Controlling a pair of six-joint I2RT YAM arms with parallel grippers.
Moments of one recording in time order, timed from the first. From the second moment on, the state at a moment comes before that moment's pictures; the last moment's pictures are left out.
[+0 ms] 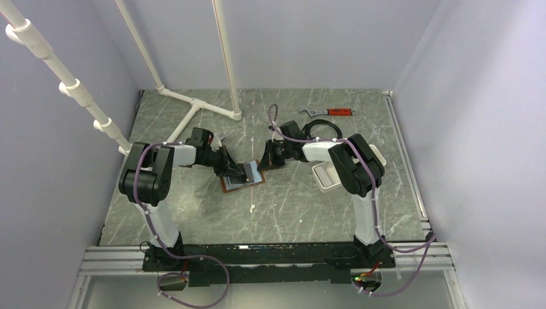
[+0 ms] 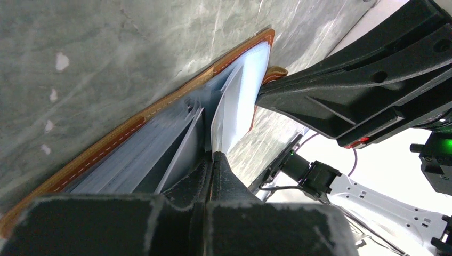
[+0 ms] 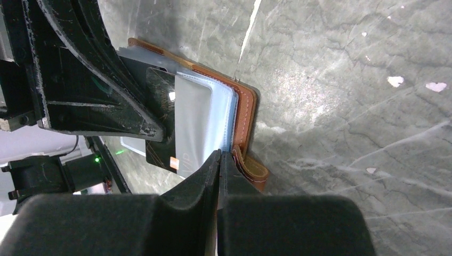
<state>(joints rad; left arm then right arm) -0.18 1.86 0.92 -0.15 0.79 -0.69 0.56 2.09 1.22 0.05 -0.65 0.57</state>
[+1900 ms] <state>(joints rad) -0.35 1.84 1.11 -0.44 0.50 -0.68 0.54 2.09 1.17 0.13 -0.70 0.64</state>
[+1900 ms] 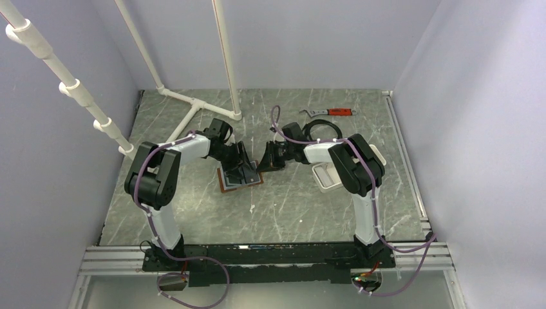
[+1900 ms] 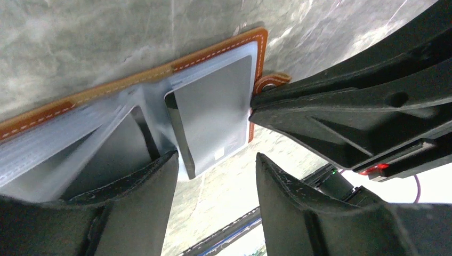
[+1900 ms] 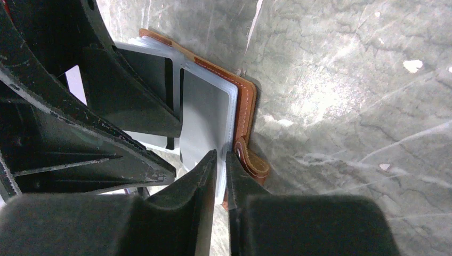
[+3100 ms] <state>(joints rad) -0.32 1.92 1.16 -0.52 0.51 -0.55 0.53 2.03 1.10 0.05 -0.72 0.62</state>
